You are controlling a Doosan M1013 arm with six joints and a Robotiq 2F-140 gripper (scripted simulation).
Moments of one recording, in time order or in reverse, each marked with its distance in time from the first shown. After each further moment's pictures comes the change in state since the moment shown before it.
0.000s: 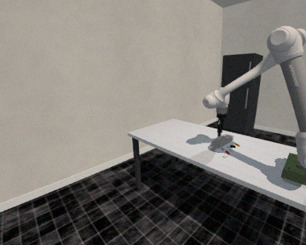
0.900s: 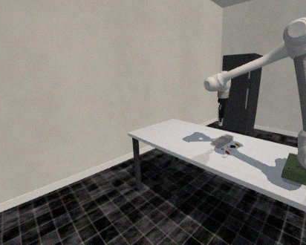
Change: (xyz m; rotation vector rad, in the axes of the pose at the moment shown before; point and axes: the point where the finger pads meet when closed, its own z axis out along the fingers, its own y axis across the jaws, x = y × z) arm 0.000 0.000 -0.128 0.000 0.000 0.000
